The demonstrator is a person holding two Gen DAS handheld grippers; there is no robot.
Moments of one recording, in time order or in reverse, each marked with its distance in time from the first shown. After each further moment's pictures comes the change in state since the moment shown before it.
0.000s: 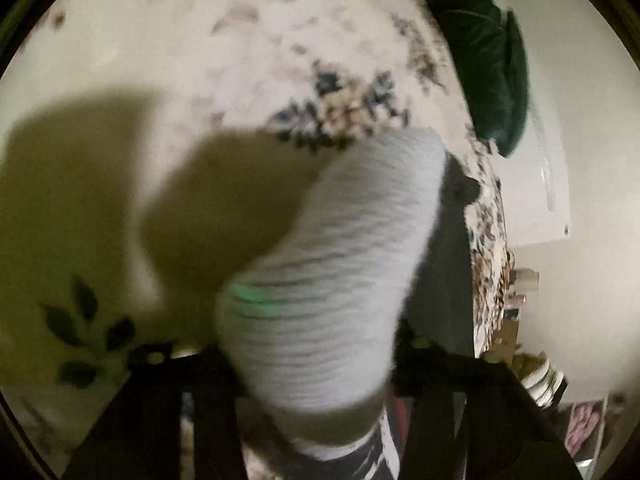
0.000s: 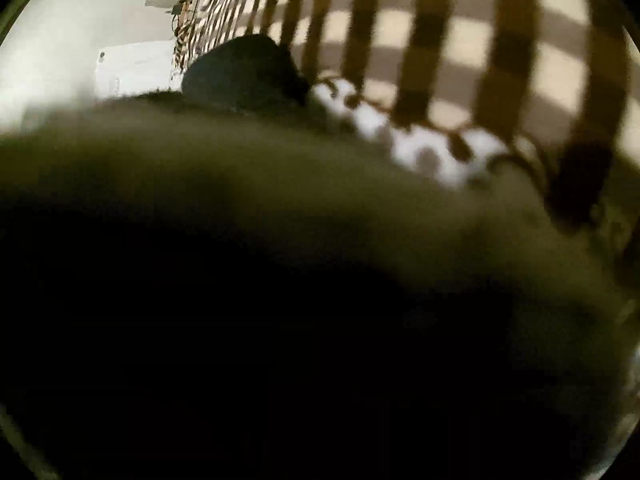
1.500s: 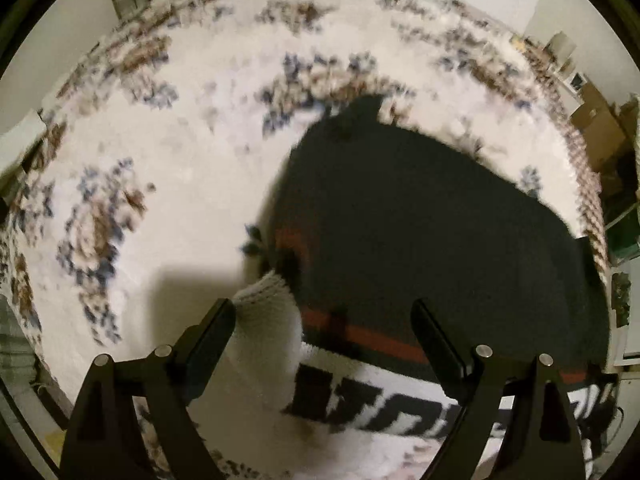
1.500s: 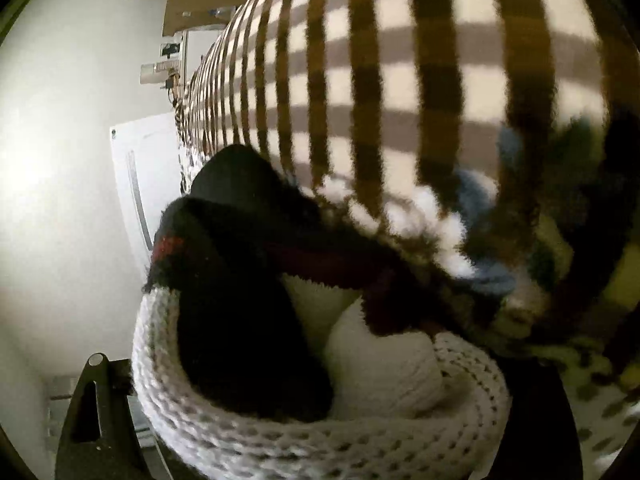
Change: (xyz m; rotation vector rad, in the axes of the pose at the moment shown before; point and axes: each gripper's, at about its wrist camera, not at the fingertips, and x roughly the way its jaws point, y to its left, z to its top) left arm -0.122 -0.047 -0.098 0.797 0.117 0.489; right arm -0.111 -0.091 -0.065 0.175 -0.135 0.115
